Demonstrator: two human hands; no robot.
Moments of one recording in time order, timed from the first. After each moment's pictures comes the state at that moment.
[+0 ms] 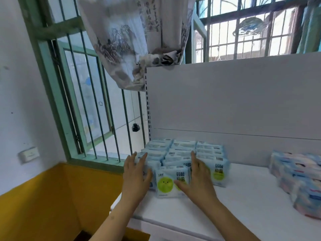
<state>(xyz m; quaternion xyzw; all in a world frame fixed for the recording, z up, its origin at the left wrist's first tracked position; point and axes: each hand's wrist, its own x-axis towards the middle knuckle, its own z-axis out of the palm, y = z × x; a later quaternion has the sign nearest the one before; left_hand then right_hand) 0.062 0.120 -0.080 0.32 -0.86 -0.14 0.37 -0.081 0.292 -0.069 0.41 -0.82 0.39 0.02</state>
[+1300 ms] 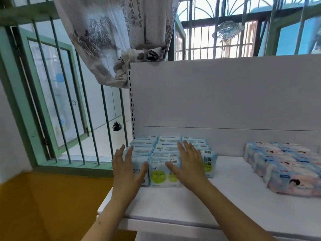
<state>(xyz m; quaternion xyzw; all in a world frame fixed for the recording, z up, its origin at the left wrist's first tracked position) 0.058 0.121 -0.079 0.24 -0.84 -0.22 0.43 -0.080 0.286 -0.043 0.40 -0.87 0.27 0.13</state>
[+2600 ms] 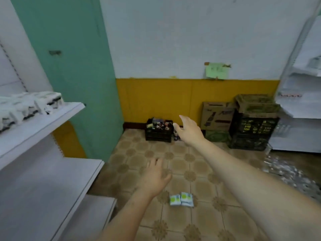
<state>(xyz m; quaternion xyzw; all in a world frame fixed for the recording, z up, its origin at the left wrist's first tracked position) 0.161 0.931 -0.208 -0.50 -0.82 -0.25 -0.10 0.233 1.118 -0.103 -0.37 -0.89 0.21 0.17</state>
